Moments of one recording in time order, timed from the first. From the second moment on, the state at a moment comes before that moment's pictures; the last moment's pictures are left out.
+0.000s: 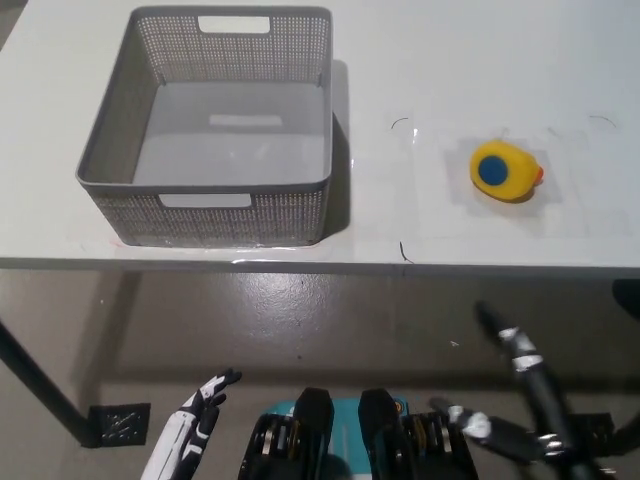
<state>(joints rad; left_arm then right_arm) 0.10 0.16 -0.14 0.14 0.15 -0.37 -0.03 0.07 -0.15 0.13 -0.17 -0.15 -0.20 0.06</state>
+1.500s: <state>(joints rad) 0.20 0.20 -0.11 0.06 0.08 -0.37 -0.09 -0.86 -0.52 0.27 0.49 -0.46 -0.02 0.25</state>
